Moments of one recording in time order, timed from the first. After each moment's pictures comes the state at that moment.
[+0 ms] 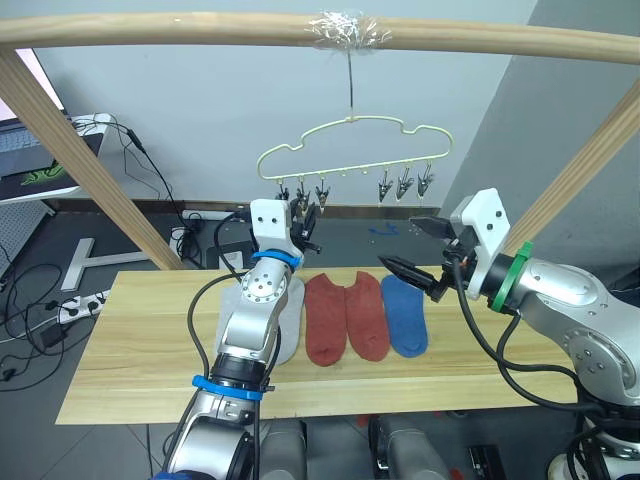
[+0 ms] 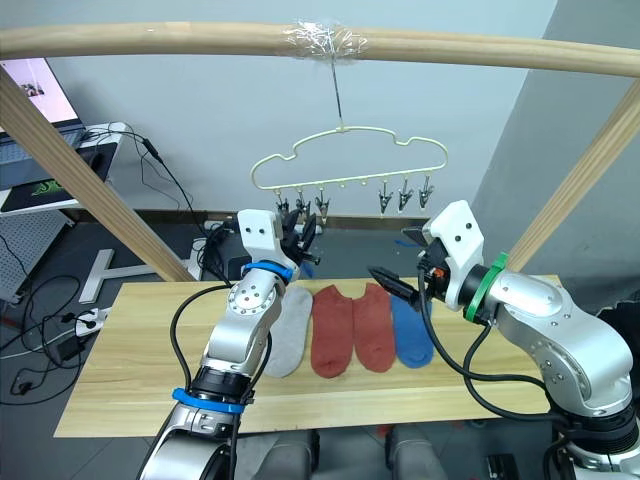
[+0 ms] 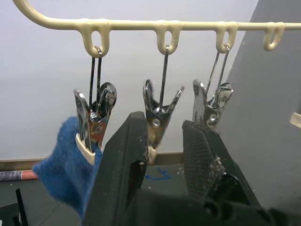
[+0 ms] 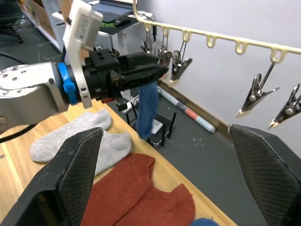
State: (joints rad) left arm -0.49 0.11 -0.07 0.14 -0.03 0.13 -0.06; right arm -0.40 -0.62 -0.04 -0.68 0.66 0.93 0.43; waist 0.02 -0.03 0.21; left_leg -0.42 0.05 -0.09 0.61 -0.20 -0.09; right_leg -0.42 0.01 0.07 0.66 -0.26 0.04
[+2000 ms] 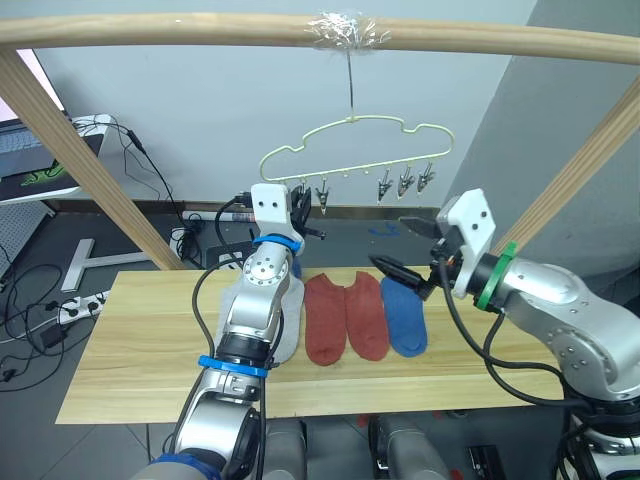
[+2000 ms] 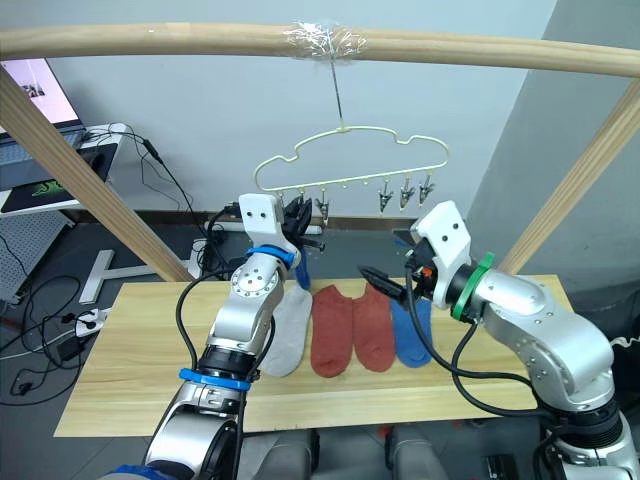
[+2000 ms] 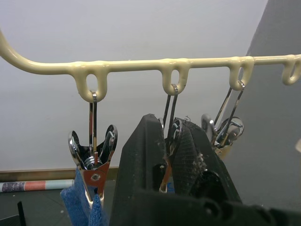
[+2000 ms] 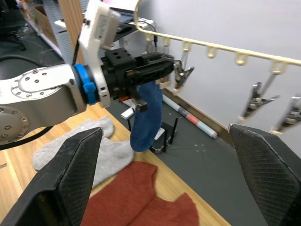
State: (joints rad) left arm -0.60 0.10 -0.02 0.28 -0.02 0.08 -0.08; right arm -0.40 -0.57 0.04 -0.64 0.62 0.90 0.40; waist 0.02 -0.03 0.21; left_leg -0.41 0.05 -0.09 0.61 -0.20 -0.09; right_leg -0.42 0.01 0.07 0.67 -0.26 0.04
